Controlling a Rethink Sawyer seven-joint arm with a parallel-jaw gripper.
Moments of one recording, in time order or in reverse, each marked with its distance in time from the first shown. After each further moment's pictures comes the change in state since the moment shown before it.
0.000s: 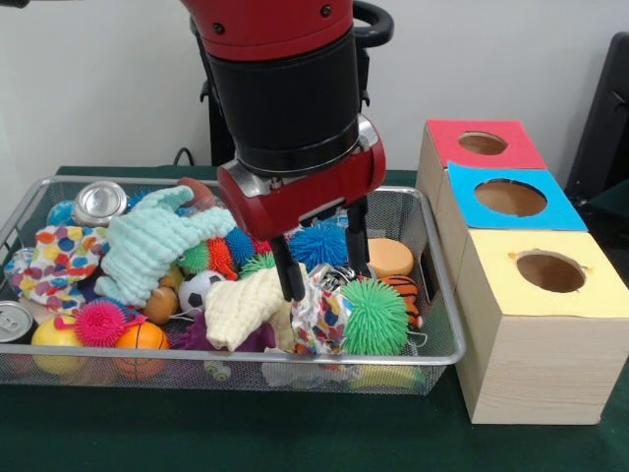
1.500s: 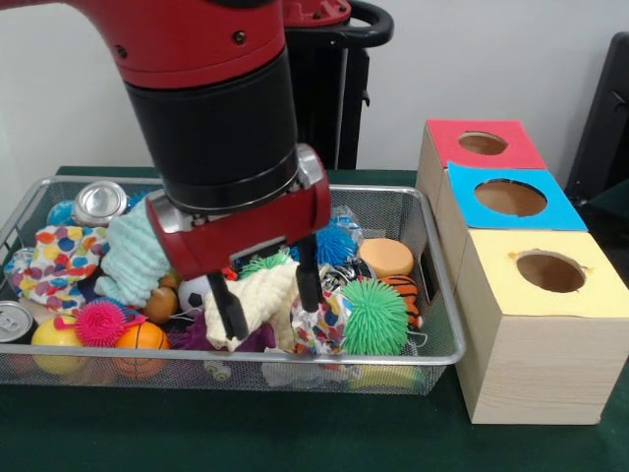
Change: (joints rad) arm 0.035 0.103 0.000 -0.263 -0.032 0.123 0.000
